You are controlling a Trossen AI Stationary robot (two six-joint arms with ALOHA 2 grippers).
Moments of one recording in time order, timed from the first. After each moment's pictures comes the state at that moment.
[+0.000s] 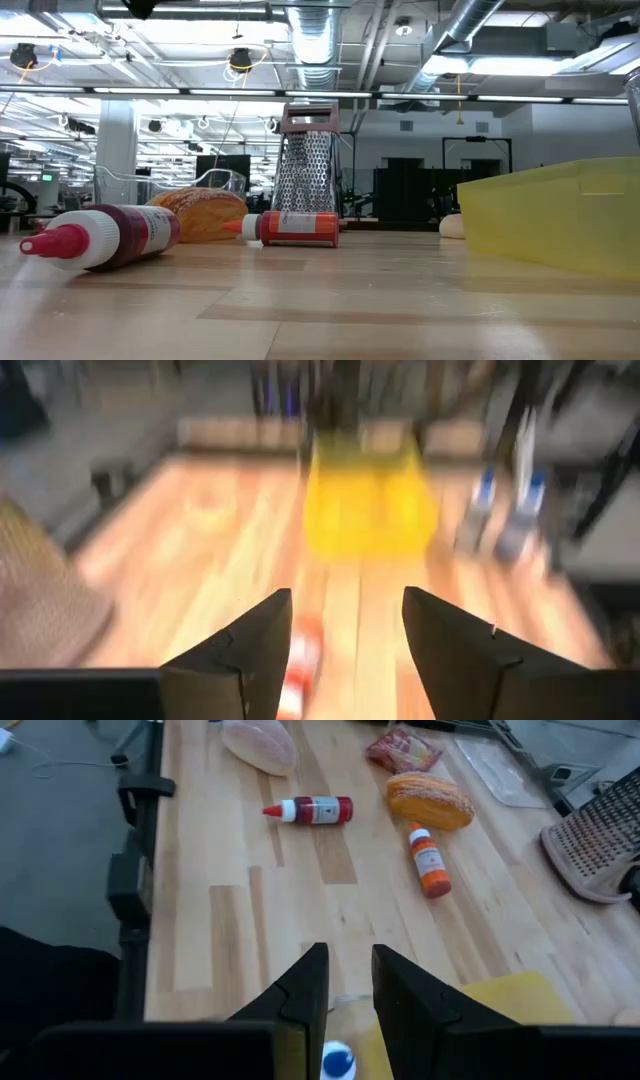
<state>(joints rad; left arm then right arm) -0.57 0.97 0.80 -0.34 -0.66 -0.31 1.13 1.87 1.65 -1.23 0.97 1.14</state>
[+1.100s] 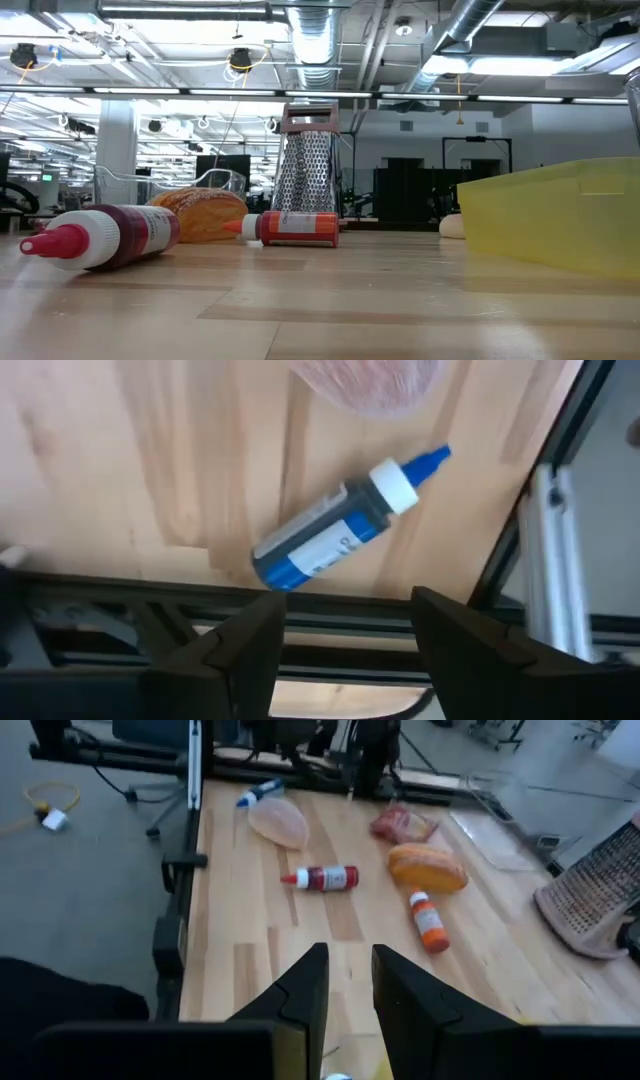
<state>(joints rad) -0.99 1.65 1.21 -1.19 0.19 -1.08 1.21 1.81 1.66 -1.22 1.15 1.14</state>
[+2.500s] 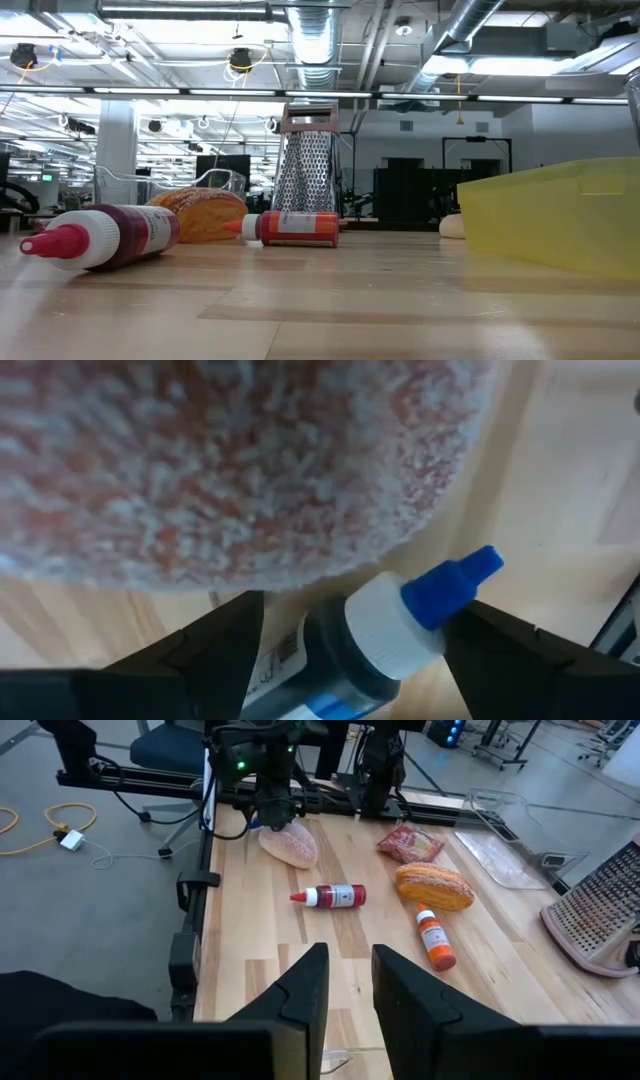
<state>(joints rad) -1.00 1.88 1.12 -0.90 0.19 -0.95 1.24 1.80 1.66 -1.19 1.18 1.12</state>
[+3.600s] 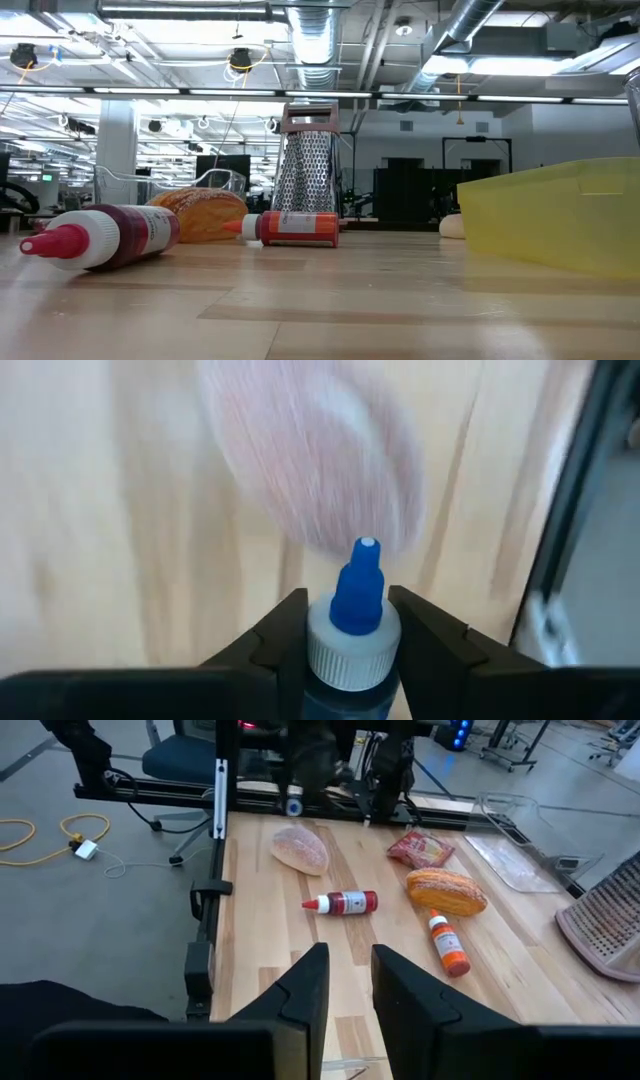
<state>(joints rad) -1.00 1.59 1.11 -0.95 -0.14 -1.11 1.24 1.80 1.66 -1.11 1.18 1.07</state>
